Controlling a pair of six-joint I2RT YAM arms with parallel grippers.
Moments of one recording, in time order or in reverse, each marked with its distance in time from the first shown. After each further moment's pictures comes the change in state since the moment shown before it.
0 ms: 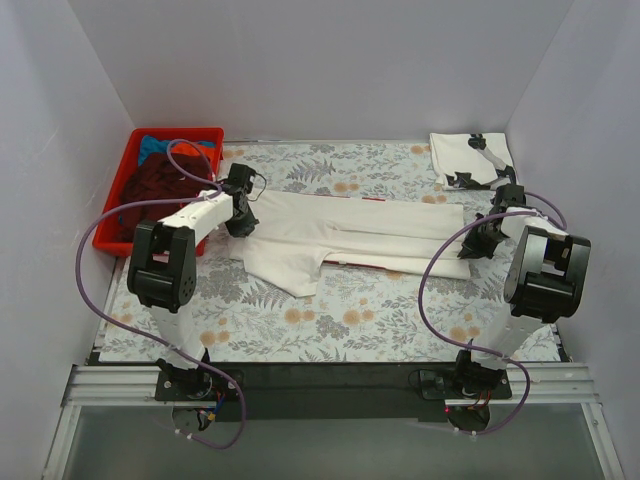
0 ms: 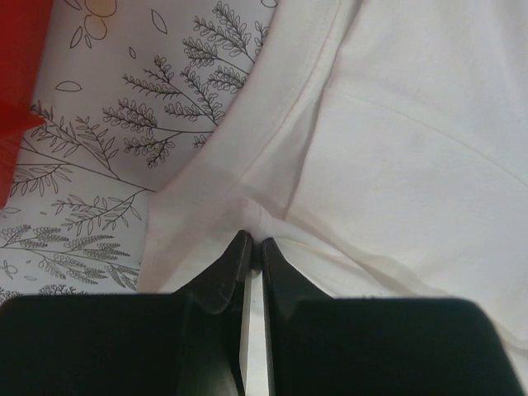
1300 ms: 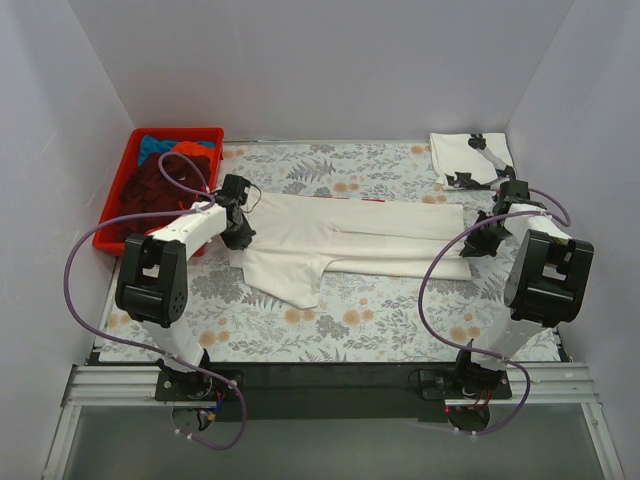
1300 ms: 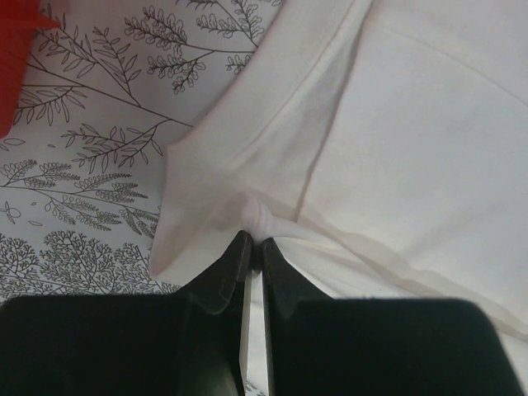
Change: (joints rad) left arm 0.003 -0.111 -0.140 -0.003 0.051 -0.045; right arm -0.004 -0.037 0.042 -0.097 -0.017 -0.023
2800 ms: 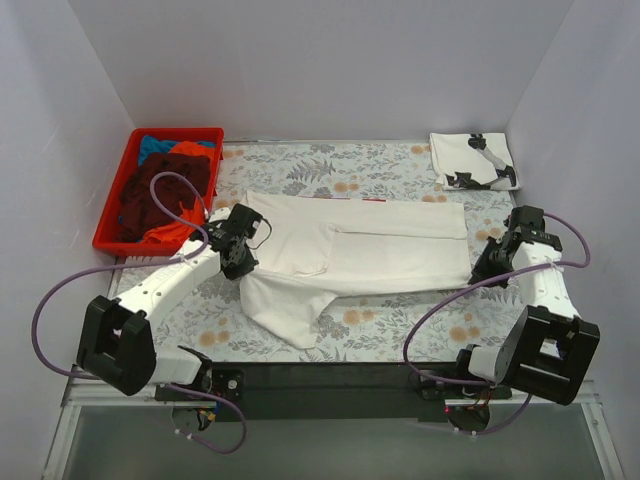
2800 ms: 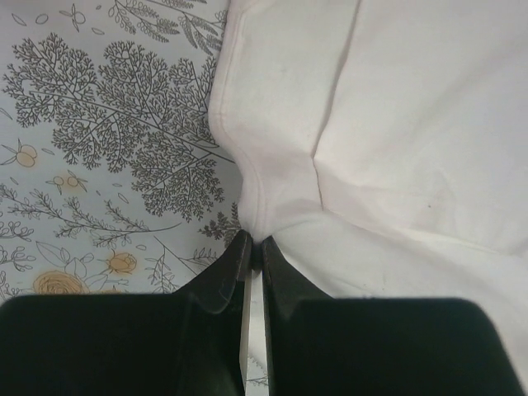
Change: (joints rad) left arm -0.237 -0.414 -0.229 -0.201 -0.138 -0.187; right arm -0.041 -0.476 -0.256 -0.211 0.049 -0.028
